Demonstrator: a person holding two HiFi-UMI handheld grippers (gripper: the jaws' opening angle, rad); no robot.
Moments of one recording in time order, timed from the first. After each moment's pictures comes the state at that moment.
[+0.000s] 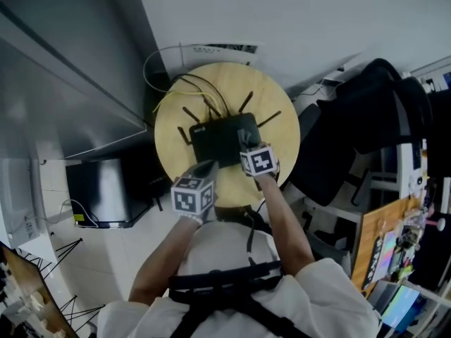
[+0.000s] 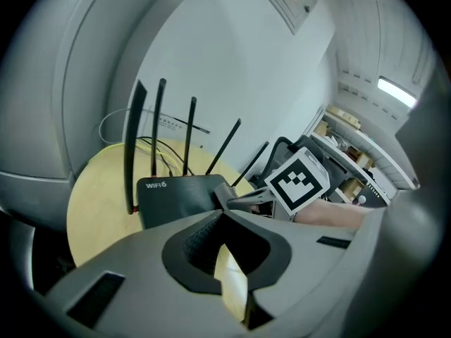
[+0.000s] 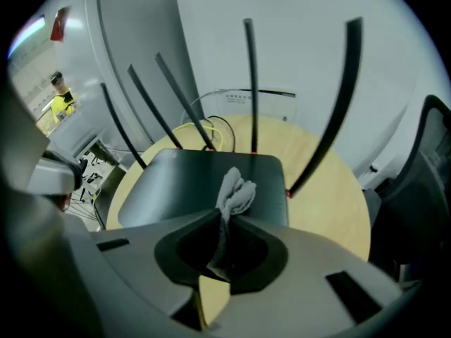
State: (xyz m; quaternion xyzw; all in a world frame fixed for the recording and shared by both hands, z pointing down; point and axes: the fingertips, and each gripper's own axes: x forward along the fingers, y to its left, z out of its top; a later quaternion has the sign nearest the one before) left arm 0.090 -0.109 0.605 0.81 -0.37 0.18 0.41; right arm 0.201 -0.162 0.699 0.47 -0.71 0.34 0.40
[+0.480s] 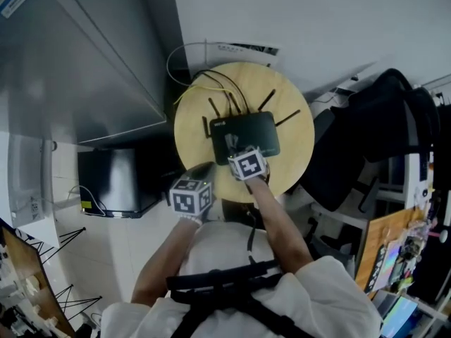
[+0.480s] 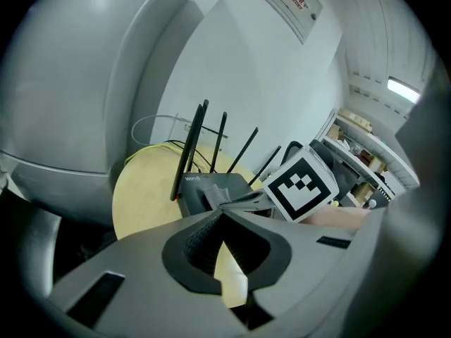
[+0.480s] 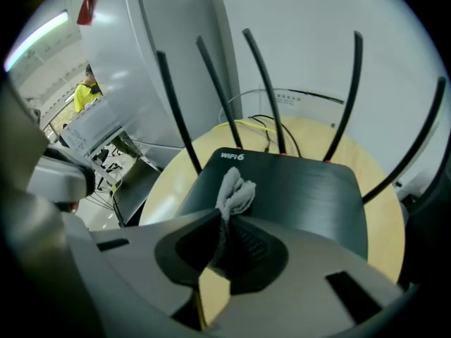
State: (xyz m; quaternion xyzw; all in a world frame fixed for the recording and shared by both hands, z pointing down) left arm 0.018 -0.082 0.604 0.79 -0.42 0.18 0.41; right arm 0.083 -0.138 0.694 0.40 -0.76 0.31 0.40
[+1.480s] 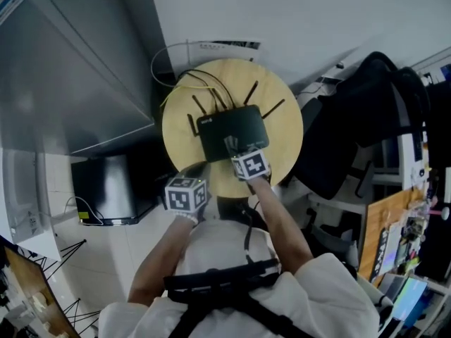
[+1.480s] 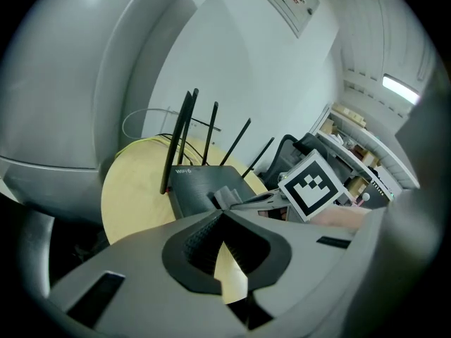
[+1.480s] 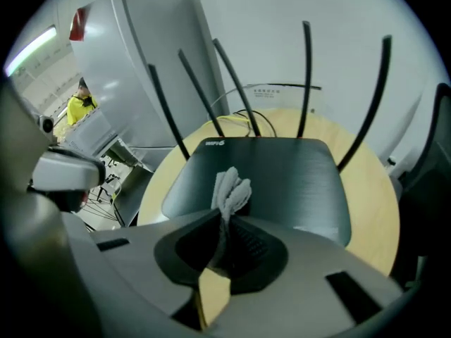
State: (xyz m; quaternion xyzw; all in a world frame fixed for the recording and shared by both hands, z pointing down) left arm 0.031 -0.073 0.612 0.80 -0.39 0.19 0.42; right arm 0.130 -0.110 0.700 0.43 -0.74 0.35 0.39
